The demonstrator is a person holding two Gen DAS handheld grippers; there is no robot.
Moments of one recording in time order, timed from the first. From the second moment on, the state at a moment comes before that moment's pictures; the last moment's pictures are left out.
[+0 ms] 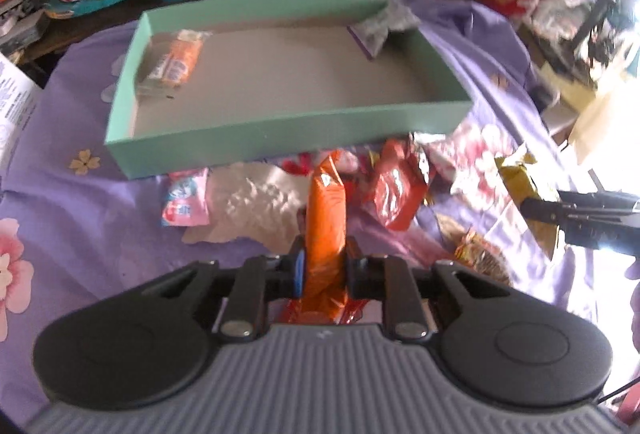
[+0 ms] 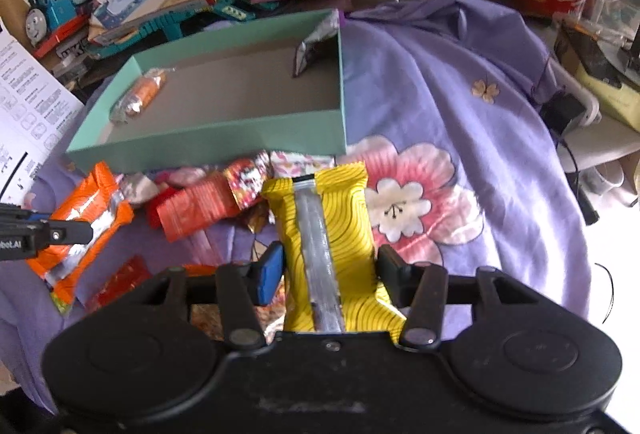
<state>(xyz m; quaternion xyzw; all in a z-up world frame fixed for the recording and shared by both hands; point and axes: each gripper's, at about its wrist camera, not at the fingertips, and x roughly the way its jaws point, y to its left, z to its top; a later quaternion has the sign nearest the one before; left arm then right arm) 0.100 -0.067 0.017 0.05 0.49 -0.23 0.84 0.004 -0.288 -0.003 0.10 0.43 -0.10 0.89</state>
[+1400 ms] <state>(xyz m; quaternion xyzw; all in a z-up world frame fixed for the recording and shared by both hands) 0.359 -0.104 -0.015 0.09 0.43 -0.13 0.89 0.315 -0.297 -0.016 0.09 0.39 -0.08 0.91</state>
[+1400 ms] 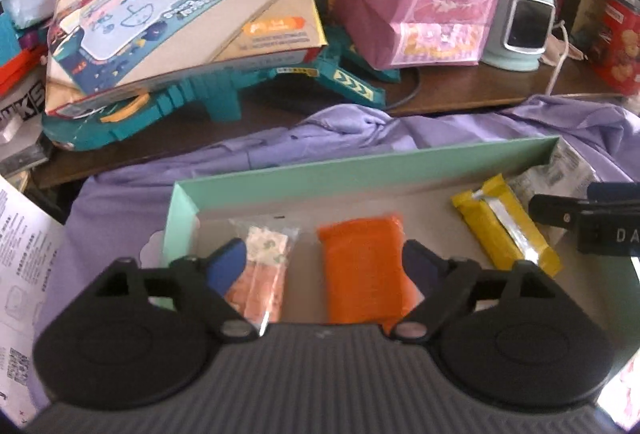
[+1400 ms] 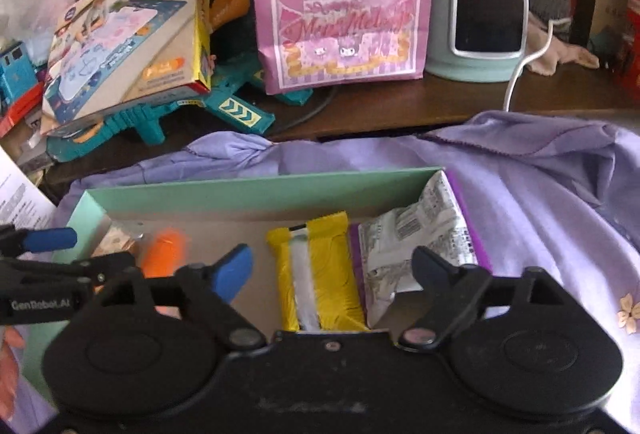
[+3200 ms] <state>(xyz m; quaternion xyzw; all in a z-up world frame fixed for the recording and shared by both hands) 0.072 -0.059 -0.060 0.10 0.54 -0.20 0.81 0.063 -0.235 -0.028 0.11 0.45 -0.07 0.88</state>
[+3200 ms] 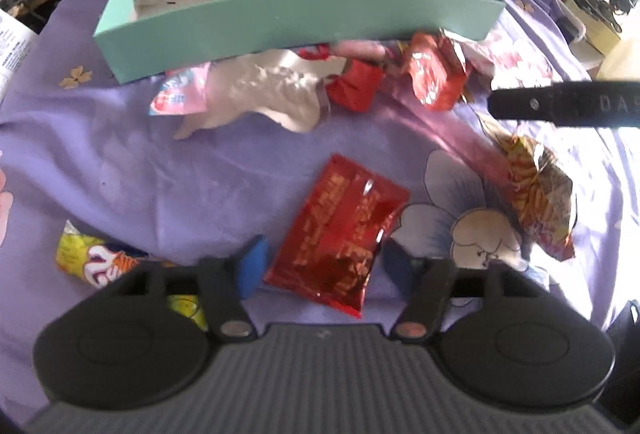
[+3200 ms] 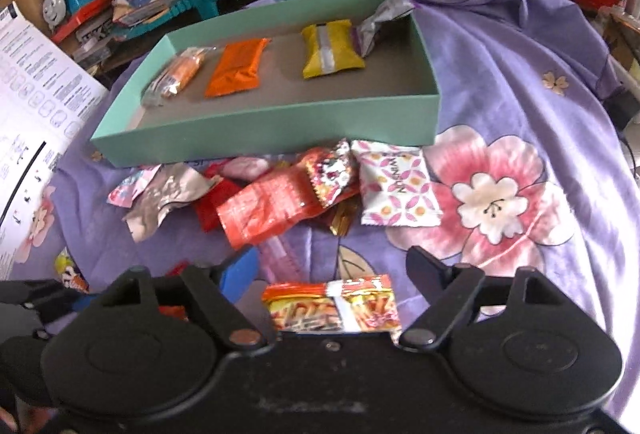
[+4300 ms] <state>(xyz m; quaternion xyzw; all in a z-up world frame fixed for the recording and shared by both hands) 0.120 -0.039 -0.064 0.07 0.50 -0.14 0.85 0.122 -0.225 -0.051 0.13 0.49 -0.05 0.86</state>
